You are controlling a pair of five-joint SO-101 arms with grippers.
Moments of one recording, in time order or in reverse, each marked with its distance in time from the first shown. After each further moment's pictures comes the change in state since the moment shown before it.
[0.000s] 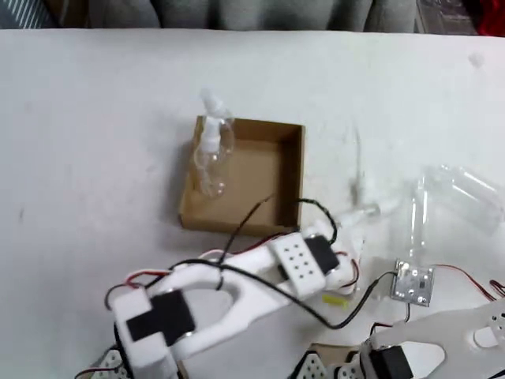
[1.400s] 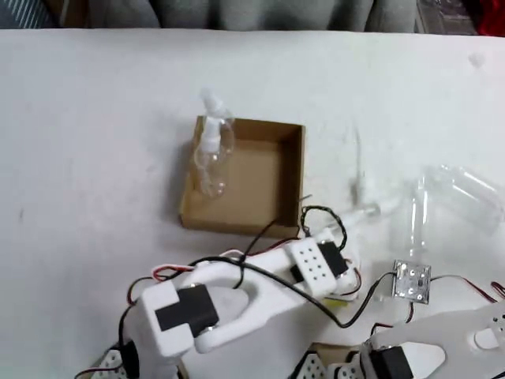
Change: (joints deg) left arm 1.4 6.6 -2.5 1.0 7.7; right arm 0.7 0.0 0.0 0.0 2.4
